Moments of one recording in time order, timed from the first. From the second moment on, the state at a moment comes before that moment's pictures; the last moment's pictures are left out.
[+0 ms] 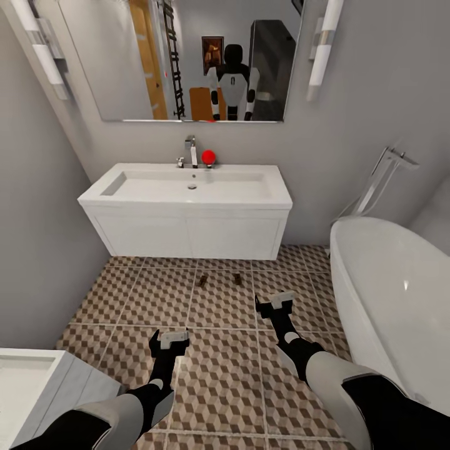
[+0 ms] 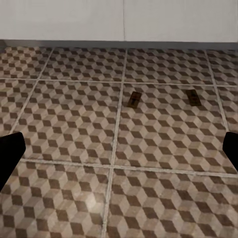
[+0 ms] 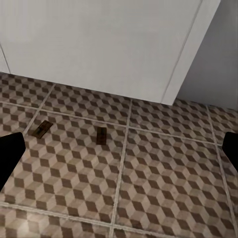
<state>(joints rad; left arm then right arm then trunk) -0.78 -0.14 -0.23 0.07 0.11 -0.72 0.26 -0.93 0.11 0.14 -0.03 0.13 -0.56 -0.18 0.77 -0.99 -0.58</state>
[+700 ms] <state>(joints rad) -0.78 -0.14 -0.23 0.07 0.11 -0.72 0.26 -0.93 0.11 0.14 -0.03 0.13 -0.55 -0.18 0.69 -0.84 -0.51</state>
